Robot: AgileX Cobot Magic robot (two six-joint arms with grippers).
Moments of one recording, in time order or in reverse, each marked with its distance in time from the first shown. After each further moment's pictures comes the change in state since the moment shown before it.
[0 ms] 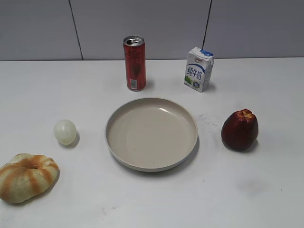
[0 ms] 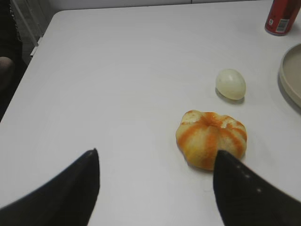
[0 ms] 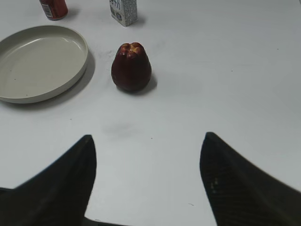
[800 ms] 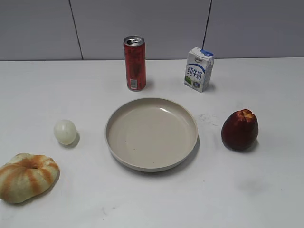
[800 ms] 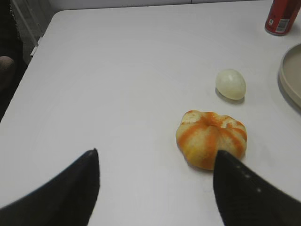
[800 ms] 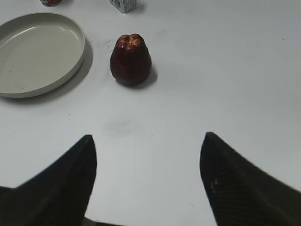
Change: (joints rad) left arm 0.000 0.000 0.000 0.000 0.000 0.000; right arm 0.000 0.230 -0.029 0.000 -0.099 0.000
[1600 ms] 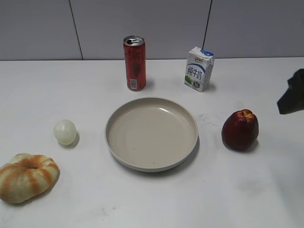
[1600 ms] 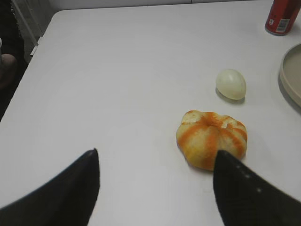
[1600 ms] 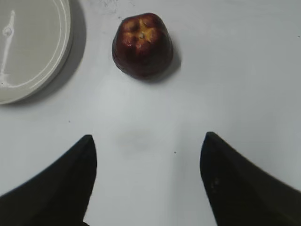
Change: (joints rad) left arm 0.000 0.000 0.000 0.000 0.000 0.000; right arm 0.000 1.008 -0.375 0.088 -0.110 -0.006
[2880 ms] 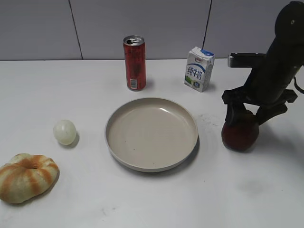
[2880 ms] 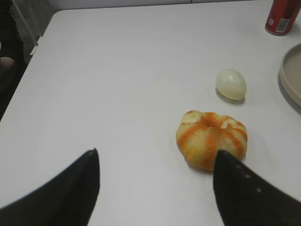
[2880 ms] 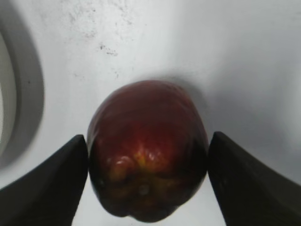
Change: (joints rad) left arm 0.000 0.000 0.000 0.000 0.000 0.000; right arm 0.000 0.695 -0.337 0.043 -0.005 -0.044
